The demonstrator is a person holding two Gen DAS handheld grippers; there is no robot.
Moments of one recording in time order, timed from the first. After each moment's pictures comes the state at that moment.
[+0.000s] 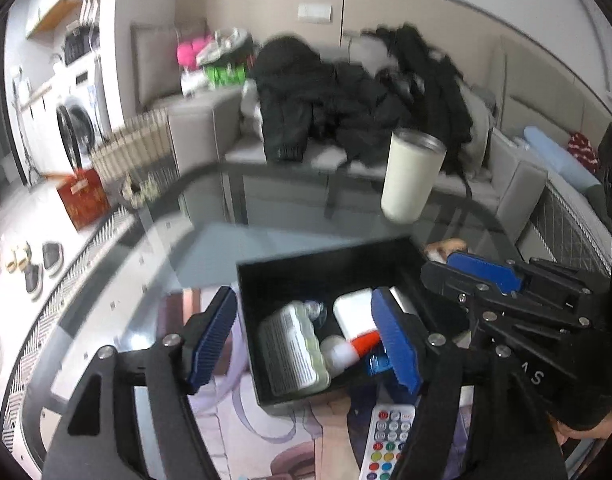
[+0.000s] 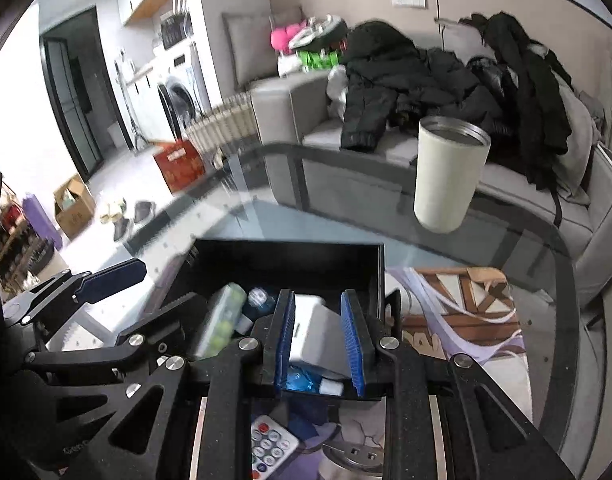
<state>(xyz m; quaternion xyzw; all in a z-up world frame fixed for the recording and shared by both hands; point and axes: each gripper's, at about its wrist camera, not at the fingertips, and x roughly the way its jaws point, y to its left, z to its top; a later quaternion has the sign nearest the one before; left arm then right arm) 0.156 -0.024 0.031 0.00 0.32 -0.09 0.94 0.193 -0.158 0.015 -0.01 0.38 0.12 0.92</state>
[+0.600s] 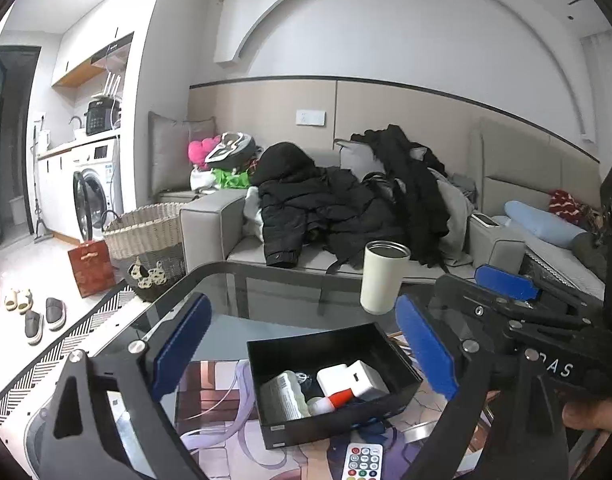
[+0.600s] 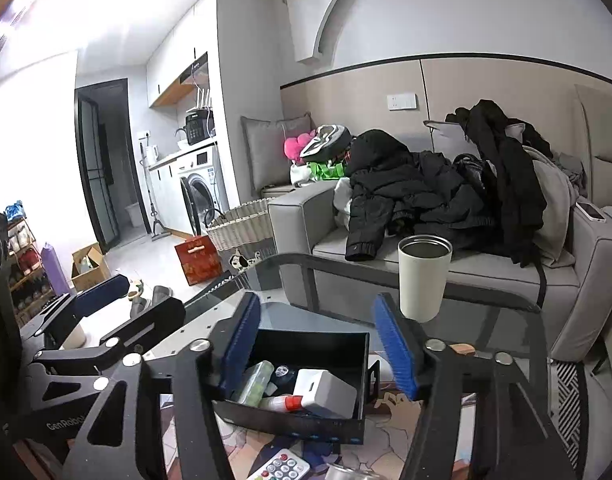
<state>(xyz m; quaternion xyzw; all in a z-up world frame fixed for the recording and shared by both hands) 0.073 -0.008 0.086 -0.02 0.15 -0.10 0.98 0.101 -0.183 0.090 0.02 0.19 0.13 0.97</state>
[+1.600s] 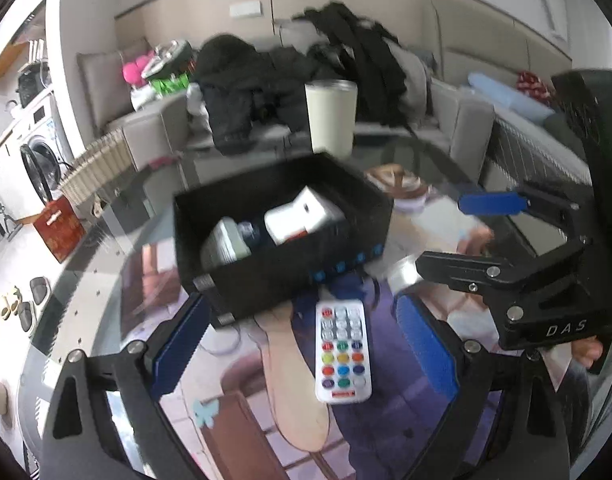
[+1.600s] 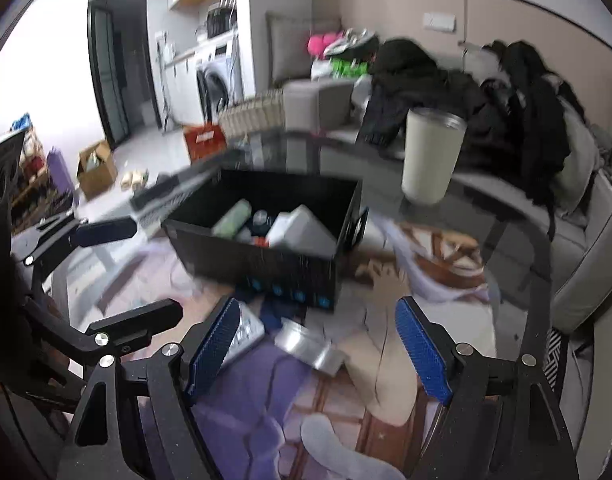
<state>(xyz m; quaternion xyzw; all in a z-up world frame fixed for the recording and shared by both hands) 0.074 -0.064 -0.013 0.08 0.35 -0.17 0.92 0.097 -0.207 -0.005 -0.07 0.37 0.17 0.91</state>
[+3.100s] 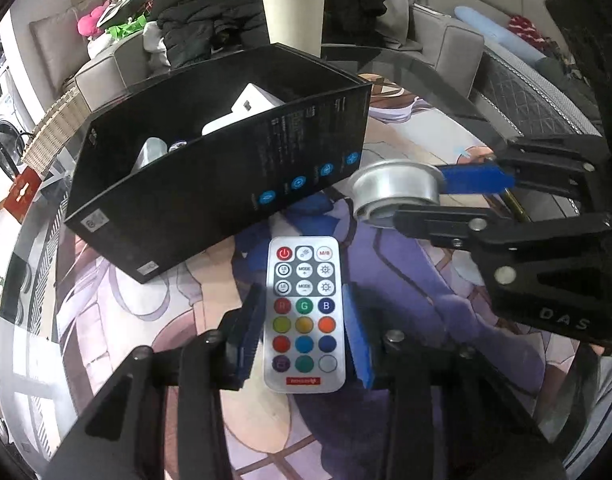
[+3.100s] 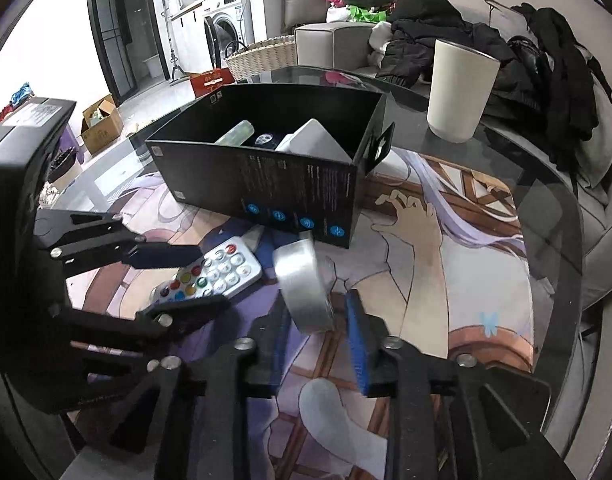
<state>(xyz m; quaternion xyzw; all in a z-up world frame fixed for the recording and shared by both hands) 0.097 -0.094 -0.061 0.11 0.46 -0.20 0.86 0.108 -0.200 -0.055 -0.09 0.44 0.18 0.87</state>
